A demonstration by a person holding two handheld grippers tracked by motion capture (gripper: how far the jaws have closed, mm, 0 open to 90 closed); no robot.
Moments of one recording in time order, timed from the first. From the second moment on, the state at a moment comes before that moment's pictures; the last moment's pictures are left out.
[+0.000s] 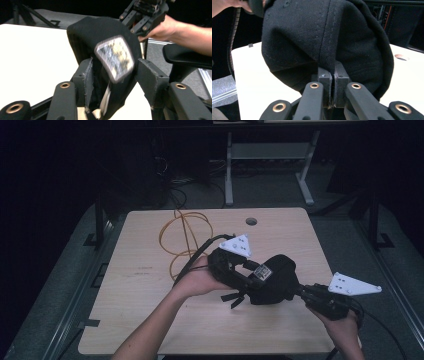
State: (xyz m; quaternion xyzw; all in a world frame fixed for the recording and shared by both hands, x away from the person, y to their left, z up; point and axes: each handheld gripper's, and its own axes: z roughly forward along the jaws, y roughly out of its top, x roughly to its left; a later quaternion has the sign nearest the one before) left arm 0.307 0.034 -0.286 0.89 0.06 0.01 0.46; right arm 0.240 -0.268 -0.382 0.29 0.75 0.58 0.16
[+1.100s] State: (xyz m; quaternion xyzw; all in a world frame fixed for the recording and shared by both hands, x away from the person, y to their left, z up) left arm 0.281 0.115 -0.370 0.89 0.11 0.06 0.43; right arm 0.271 -0.291 -0.329 0.29 0.77 0.54 0.15
